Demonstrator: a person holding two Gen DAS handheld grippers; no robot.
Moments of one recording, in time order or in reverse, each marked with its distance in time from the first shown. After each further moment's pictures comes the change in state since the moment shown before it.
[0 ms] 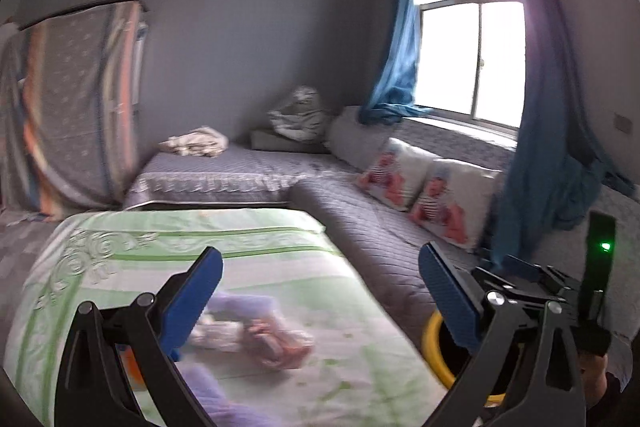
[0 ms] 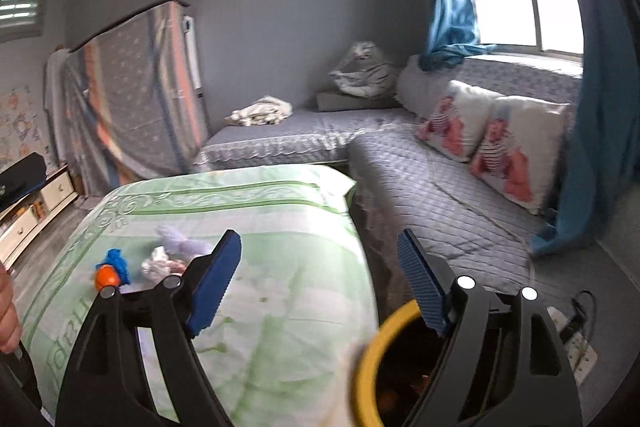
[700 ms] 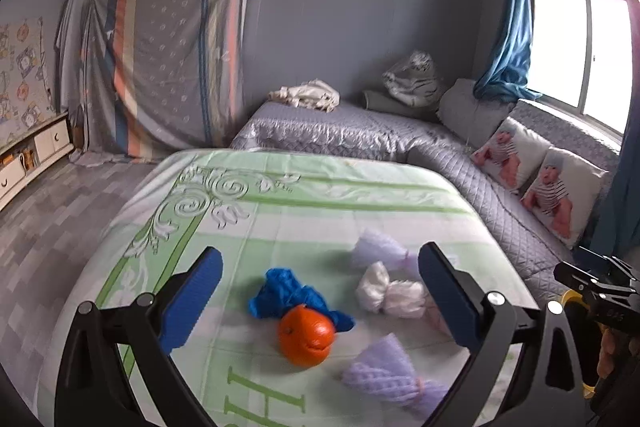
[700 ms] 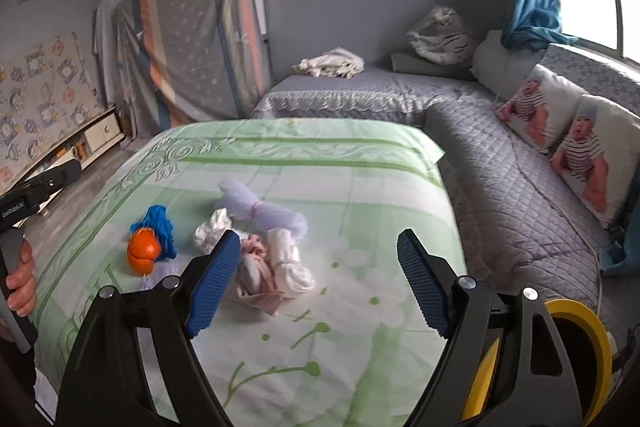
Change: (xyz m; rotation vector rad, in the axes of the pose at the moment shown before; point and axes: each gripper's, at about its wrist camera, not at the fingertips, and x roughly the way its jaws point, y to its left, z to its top) left arm 0.014 0.156 -0.040 -0.127 0.151 0.335; right arm 0.095 0.107 -0.016 -0.137 0.175 0.204
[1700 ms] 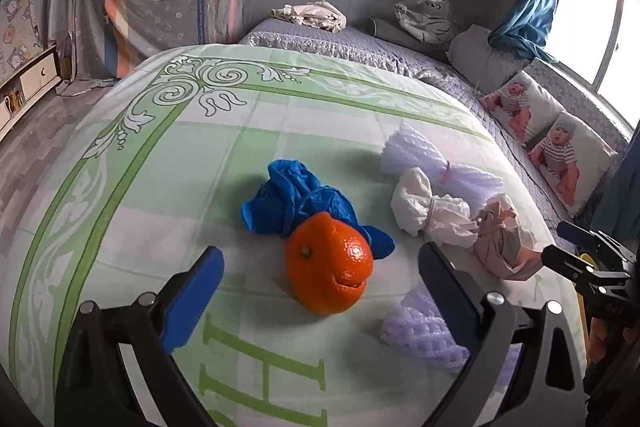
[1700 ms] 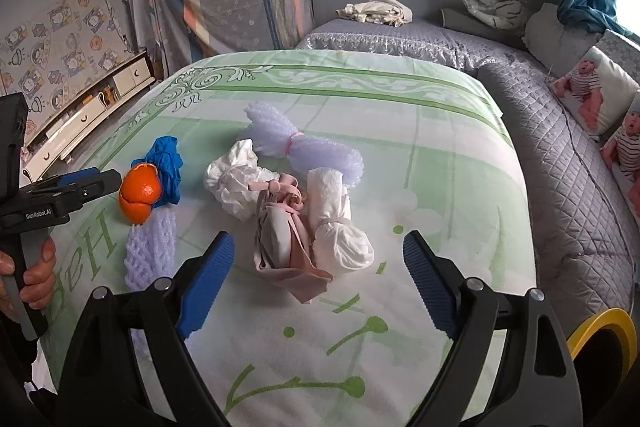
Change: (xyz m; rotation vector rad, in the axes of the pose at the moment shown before) left arm 0.081 0.026 -0.062 -0.070 0.273 -0.041; right arm 0.082 0.024 -0.028 -0.084 0.190 0.124
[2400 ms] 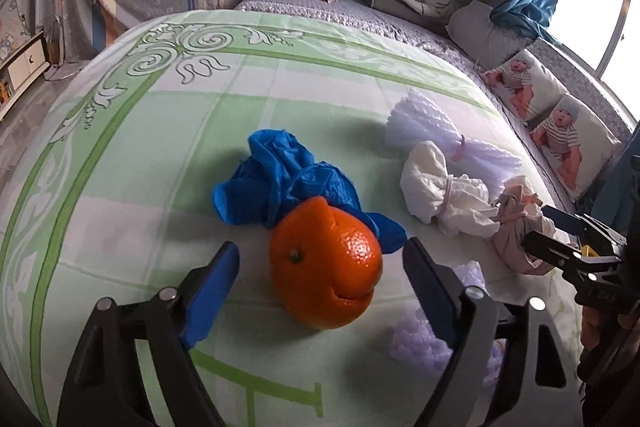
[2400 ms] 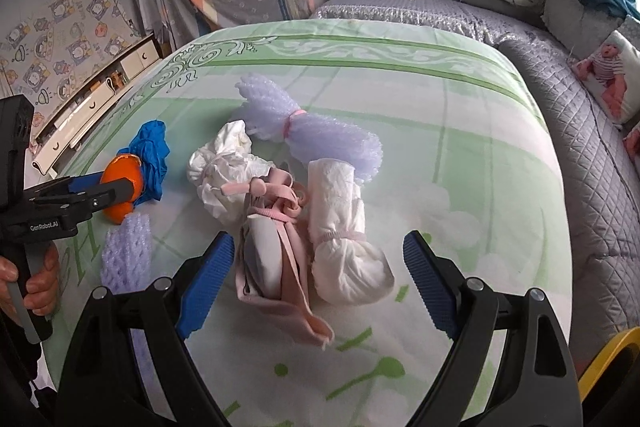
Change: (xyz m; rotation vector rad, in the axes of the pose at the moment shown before) left arm 0.041 -0.001 0.002 0.000 0.117 -0.027; right arm 0.049 -0.008 0.009 0.002 0.099 0.064
